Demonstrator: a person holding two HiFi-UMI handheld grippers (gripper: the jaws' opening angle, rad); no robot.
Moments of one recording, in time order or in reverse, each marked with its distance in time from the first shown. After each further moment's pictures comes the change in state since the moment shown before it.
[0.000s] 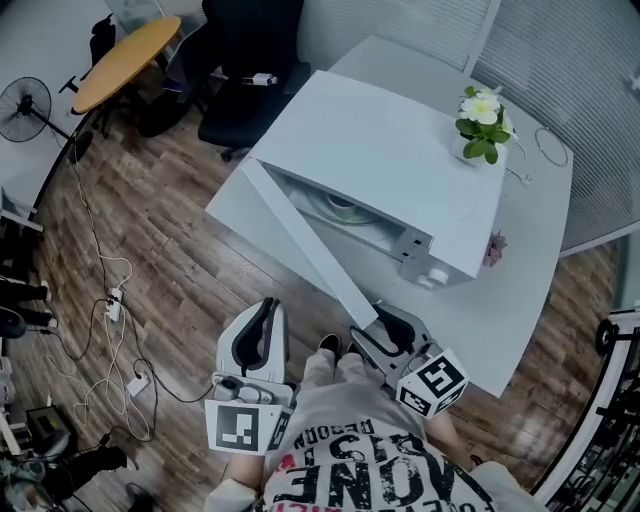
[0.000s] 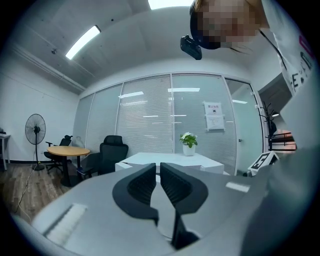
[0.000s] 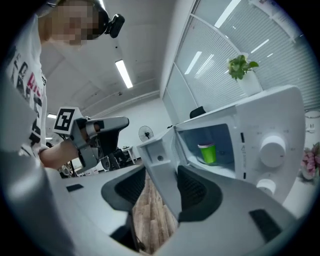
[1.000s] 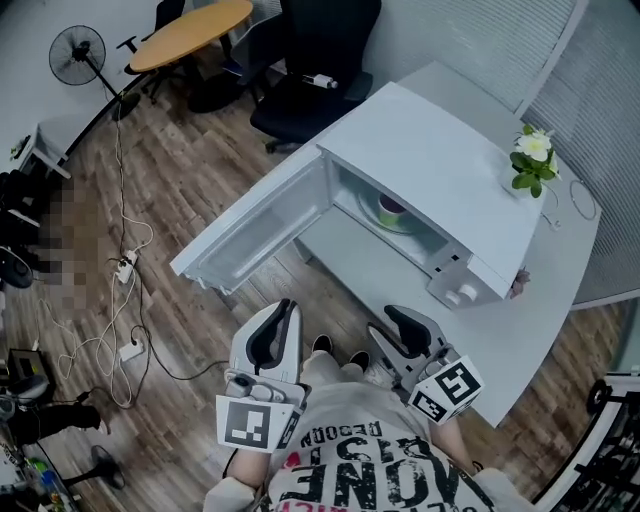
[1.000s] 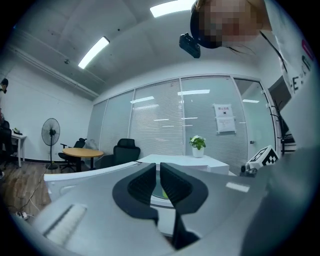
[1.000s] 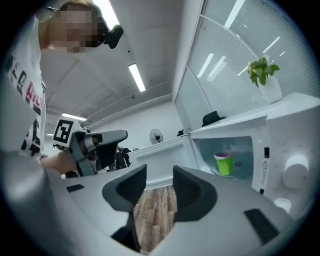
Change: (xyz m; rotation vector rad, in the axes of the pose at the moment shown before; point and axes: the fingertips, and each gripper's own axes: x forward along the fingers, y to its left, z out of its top) left arm -0.054 0.020 -0.005 -0.020 -0.041 0.142; right arm 0.012 0.035 0.026 -0.078 -0.048 0.123
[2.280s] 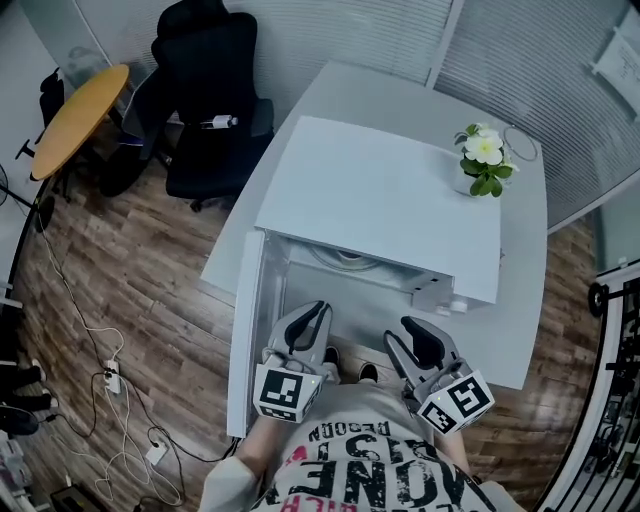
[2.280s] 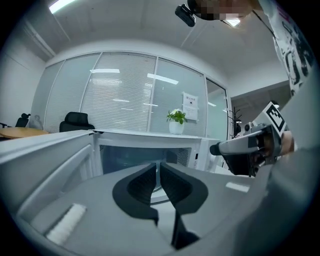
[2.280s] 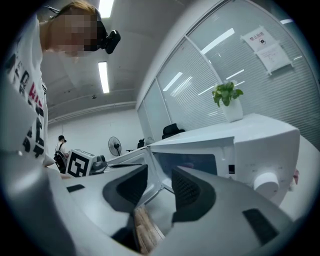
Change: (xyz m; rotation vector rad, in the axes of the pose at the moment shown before) left arm 0.168 -0.021 -0.105 0.014 0.175 -0.600; right arm 0.012 -0.080 0.032 0.068 -0.097 -0.512
